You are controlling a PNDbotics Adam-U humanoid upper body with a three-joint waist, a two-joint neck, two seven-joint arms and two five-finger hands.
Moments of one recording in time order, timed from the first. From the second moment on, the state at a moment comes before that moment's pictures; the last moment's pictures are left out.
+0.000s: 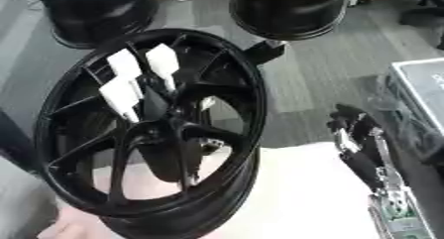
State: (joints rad) left arm -0.60 1.07 -0.14 -1.68 -0.17 -0.65 -0.47; right arm -0.03 -0.24 -0.02 -1.59 0.04 -0.33 0.00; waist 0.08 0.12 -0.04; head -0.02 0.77
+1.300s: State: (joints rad) left arm -0.86 0.69 -0.32 -1.31 -0.40 -0.59 -0.54; right arm -0.06 -0.24 0.00 -1.58 0.03 -0.34 0.03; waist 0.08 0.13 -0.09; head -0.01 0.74
